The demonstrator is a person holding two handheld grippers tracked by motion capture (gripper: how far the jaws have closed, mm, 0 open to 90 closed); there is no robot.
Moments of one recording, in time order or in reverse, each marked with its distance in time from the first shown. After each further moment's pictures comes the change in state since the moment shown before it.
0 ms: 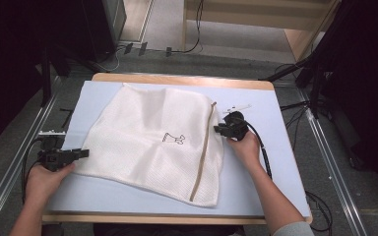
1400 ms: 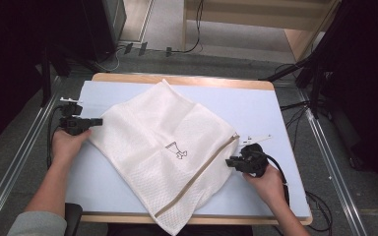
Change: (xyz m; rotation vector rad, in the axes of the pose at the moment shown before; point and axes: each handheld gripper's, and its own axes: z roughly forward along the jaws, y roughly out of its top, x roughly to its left) left arm 0.004 0.094 0.053 -0.070 -0.044 0.030; right arm 0.041 -0.079 -0.088 0.086 0.110 0.004
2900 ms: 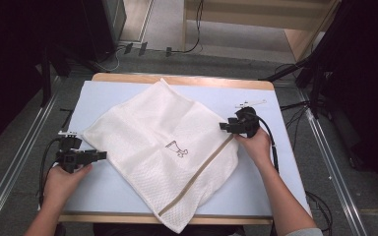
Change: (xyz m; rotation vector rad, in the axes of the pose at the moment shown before) left arm -0.057 -0.086 -0.039 0.082 0.010 -0.032; right arm -0.067 0.087 0.043 -0.140 -0.067 0.034
